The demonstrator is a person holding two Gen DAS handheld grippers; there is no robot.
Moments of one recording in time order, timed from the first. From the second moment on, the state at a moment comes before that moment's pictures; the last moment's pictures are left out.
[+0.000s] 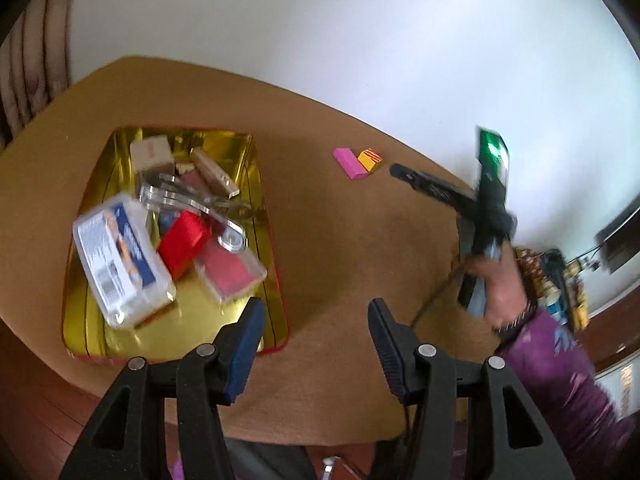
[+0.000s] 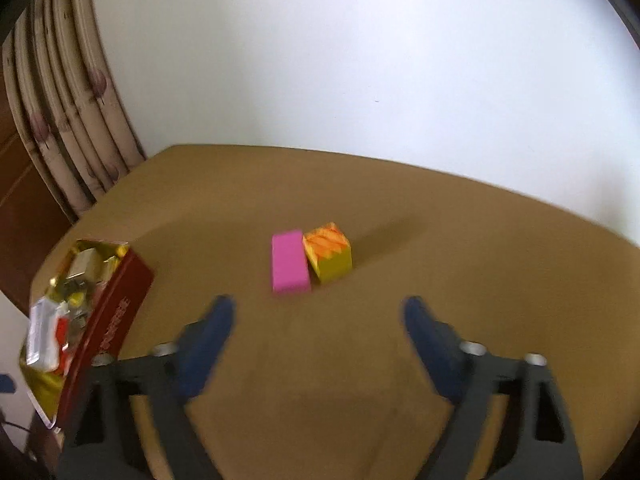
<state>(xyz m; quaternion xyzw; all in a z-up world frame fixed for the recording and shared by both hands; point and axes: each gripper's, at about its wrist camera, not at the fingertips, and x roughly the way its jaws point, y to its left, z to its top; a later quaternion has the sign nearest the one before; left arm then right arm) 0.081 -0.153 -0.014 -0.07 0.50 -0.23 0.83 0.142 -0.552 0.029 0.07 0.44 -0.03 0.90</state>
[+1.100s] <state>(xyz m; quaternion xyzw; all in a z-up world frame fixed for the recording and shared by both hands) 0.171 -0.260 -0.031 -0.08 0.58 -0.25 0.77 0.008 -0.641 0.007 0.06 0.46 -0.14 0.88</state>
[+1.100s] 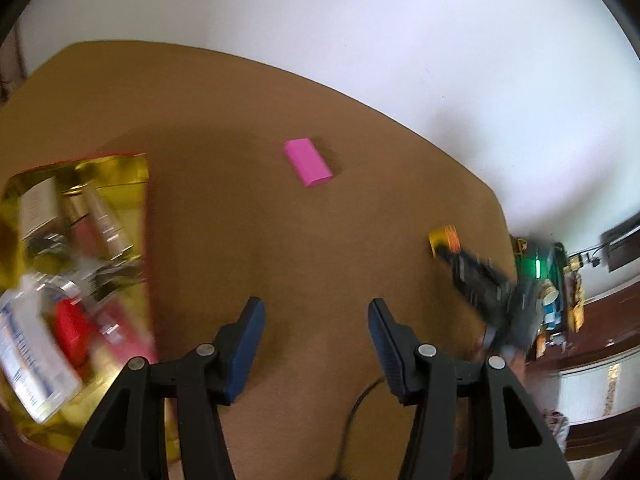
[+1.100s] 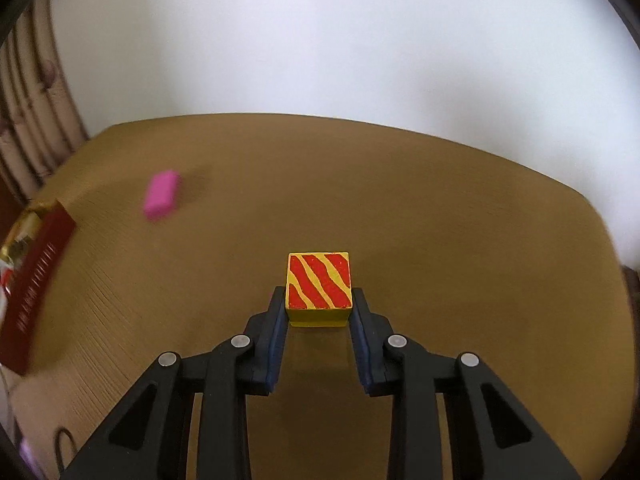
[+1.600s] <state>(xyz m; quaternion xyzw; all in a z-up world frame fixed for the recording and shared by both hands) 0.283 -0.350 -0.081 -0.08 0.62 -0.16 0.77 -0.038 -0.675 0.005 0.12 0.43 -0.13 0.89</state>
